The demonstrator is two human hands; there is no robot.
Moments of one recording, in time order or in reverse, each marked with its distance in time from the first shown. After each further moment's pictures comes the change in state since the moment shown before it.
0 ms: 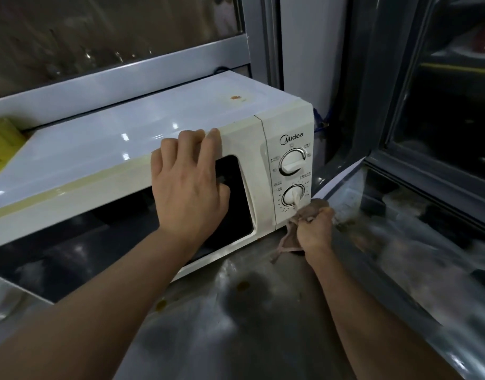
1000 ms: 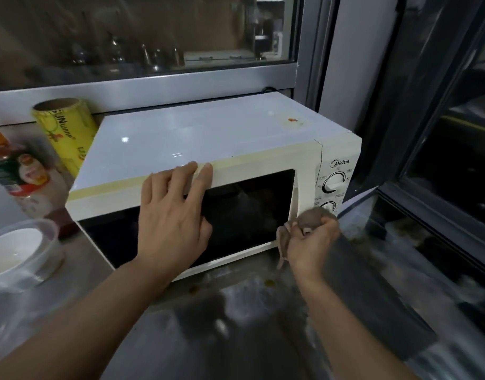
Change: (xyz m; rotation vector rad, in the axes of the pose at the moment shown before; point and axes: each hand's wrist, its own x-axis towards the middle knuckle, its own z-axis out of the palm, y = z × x) left_hand -0.063 -0.099 -0.057 0.029 -0.168 -0.040; right_hand -0.103 -0.048 0.040 0.049 0.159 -0.333
